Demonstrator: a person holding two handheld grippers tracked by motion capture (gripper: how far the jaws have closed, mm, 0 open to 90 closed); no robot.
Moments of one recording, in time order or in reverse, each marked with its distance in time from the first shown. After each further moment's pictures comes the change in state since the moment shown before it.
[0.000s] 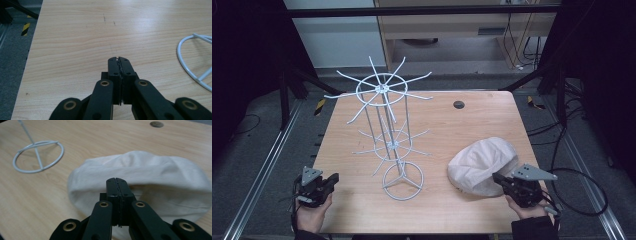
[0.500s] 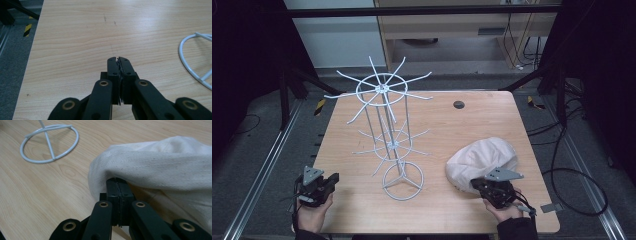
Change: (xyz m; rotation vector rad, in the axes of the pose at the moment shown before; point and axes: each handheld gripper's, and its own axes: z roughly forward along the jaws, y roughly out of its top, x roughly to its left) left arm -0.002 0.001 0.002 0.002 0.011 0.013; right arm 0.035 -0.006 0.051 0.090 0.075 -0.018
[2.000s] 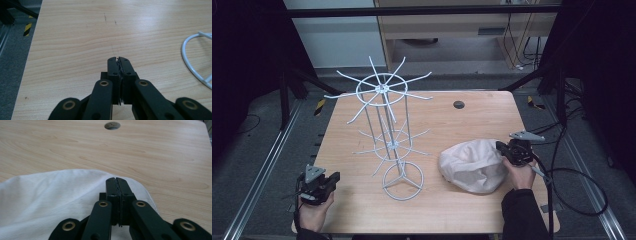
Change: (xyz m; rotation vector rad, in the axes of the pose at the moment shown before) left arm 0.000 0.002 0.006 0.009 0.004 0.005; right arm -0.127 0.032 0.027 -0.080 -0.233 0.188
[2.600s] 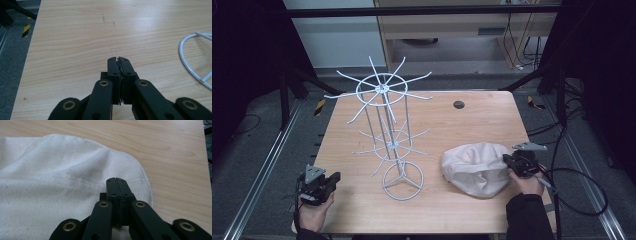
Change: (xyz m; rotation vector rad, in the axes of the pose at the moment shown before) left arm -0.001 0.000 -0.001 -0.007 -0.011 0.005; right arm 0.000 -0.026 -0.021 0.125 -0.068 -0.045
